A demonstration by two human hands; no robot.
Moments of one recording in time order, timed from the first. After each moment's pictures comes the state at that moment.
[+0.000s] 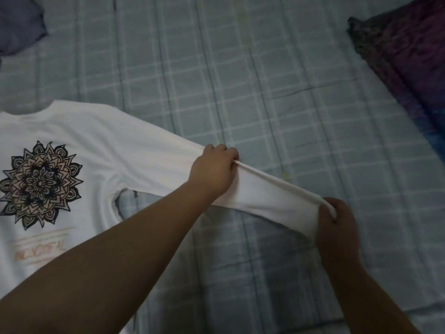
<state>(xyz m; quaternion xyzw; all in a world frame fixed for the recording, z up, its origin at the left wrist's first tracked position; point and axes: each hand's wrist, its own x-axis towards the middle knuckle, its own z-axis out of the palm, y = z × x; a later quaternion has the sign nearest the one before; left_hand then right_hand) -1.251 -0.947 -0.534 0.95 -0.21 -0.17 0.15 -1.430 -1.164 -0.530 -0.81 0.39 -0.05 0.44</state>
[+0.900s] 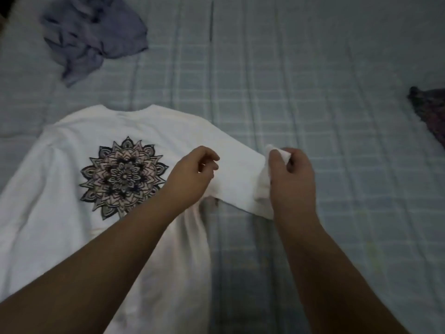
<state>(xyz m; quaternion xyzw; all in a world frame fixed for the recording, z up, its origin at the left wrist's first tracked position) -1.246 -0.683 -0.463 0.84 0.02 -0.14 0.52 -1.282 -0.861 -0.414 -0.75 0.28 -0.08 0.59</state>
